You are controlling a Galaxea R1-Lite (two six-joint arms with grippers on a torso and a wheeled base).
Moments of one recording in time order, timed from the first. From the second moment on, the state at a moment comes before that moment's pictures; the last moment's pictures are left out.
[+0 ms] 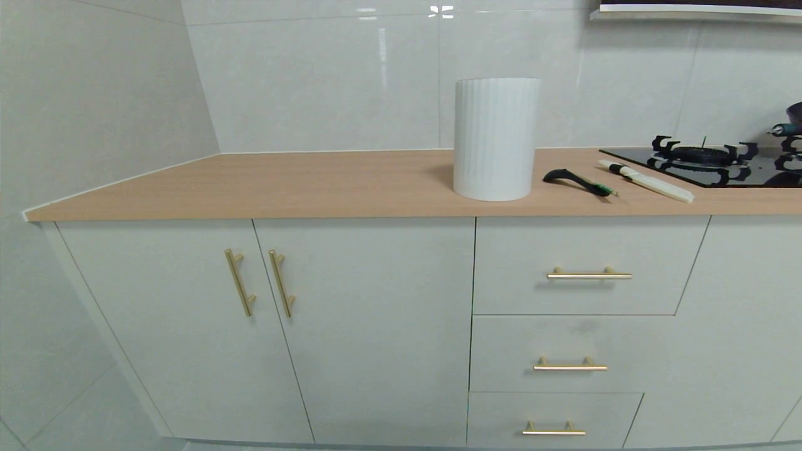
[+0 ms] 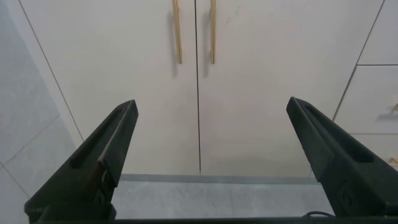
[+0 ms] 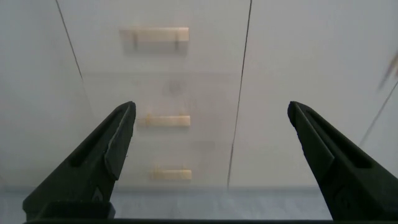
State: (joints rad) left arm 0.00 0.00 0.00 0.00 0.00 0.01; right arm 0.01 0.02 -0.10 -0.01 -0.05 -0.02
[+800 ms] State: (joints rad) left arm 0.00 0.00 0.00 0.00 0.00 0.00; right arm 0.16 1.08 -0.42 -0.07 -0.03 -0.01
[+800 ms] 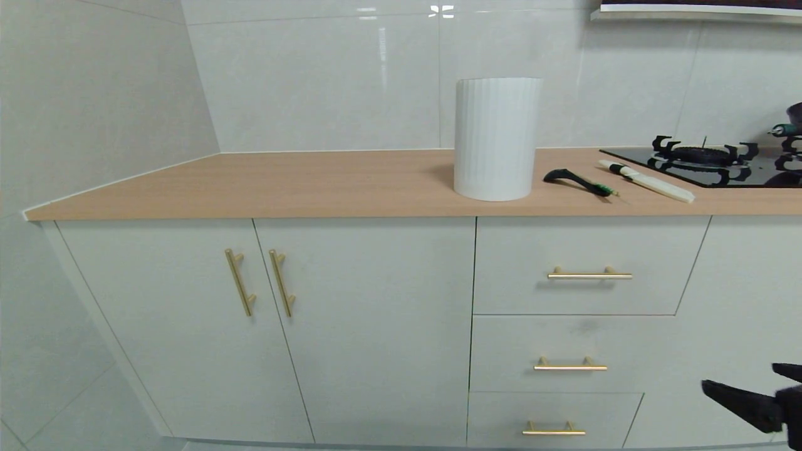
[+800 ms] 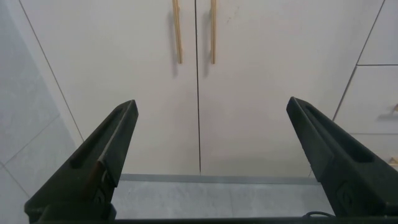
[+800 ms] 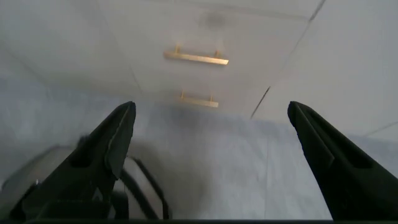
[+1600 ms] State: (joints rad) left arm 0.00 0.00 0.00 0.00 0.00 0.00; right arm 0.15 2.01 -0.65 -0.52 -0.03 -0.01
